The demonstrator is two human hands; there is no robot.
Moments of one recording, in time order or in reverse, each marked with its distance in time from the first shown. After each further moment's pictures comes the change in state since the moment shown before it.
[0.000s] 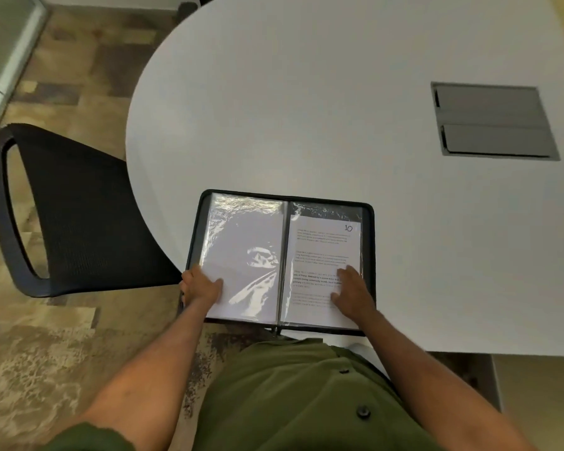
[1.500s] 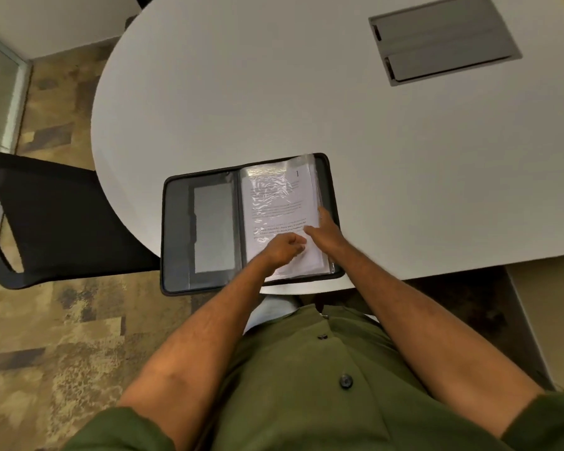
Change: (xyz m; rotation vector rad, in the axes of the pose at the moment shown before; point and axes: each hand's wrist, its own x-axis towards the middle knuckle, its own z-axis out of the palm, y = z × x) left_hand -0.180 0.142 0.132 -0.073 -0.583 0.473; right_hand -0.026 0.033 -0.034 0.768 0.041 0.026
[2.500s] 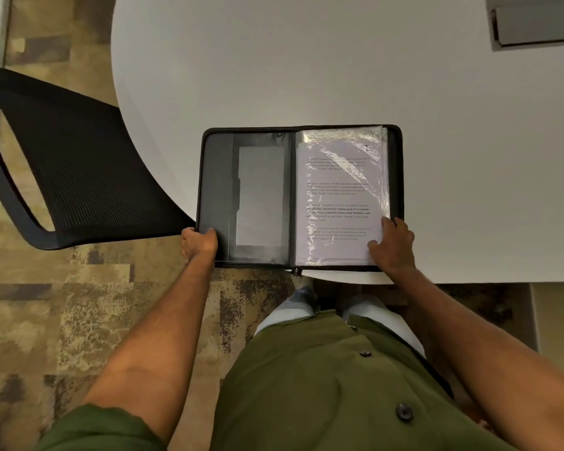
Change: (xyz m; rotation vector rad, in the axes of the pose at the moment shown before) left_hand -0.003 -0.220 -0.203 -0.203 0.836 -0.595; right_hand -0.003 0.043 0.039 -0.646 0.193 0.132
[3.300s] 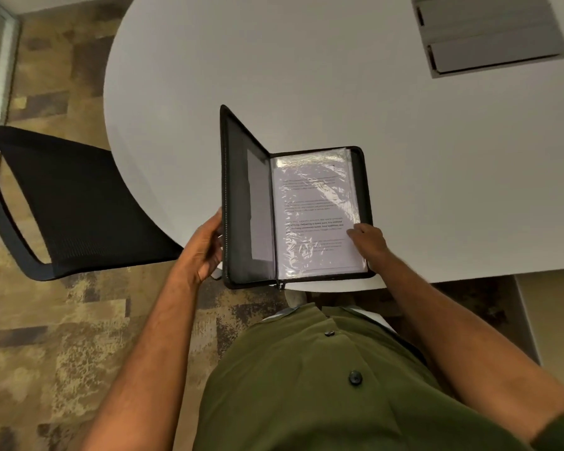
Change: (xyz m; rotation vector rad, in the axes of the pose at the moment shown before) left_hand -0.150 0.089 -0.069 -0.690 -0.871 0.122; right_hand 0.007 -0.013 -0.041 0.432 -0.118 0.151
